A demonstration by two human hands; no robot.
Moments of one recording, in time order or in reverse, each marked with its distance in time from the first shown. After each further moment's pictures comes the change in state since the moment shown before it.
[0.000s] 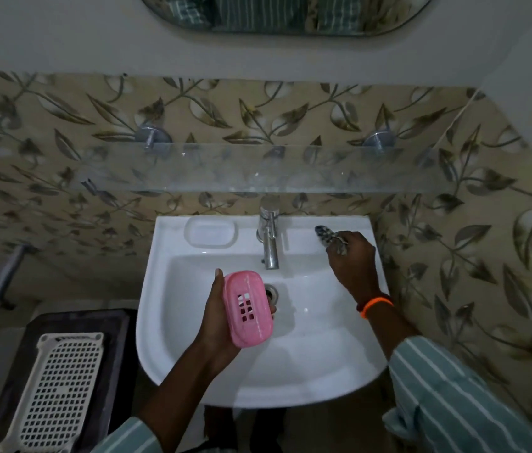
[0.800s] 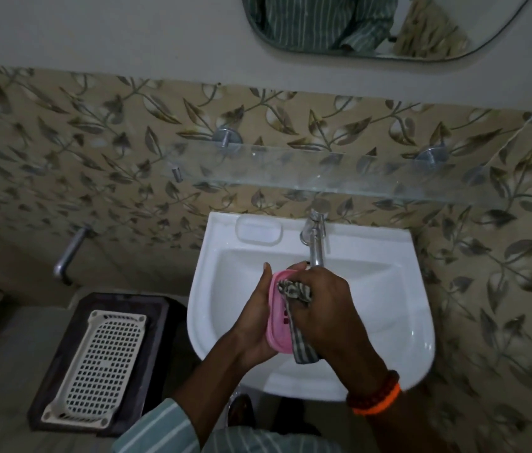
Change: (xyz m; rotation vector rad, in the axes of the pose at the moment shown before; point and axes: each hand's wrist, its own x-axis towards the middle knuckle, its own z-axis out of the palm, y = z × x) left_hand -0.051 0.012 -0.009 -0.027 -0.234 -0.038; right_hand -0.132 -0.209 -0.051 0.114 -0.362 -0.199
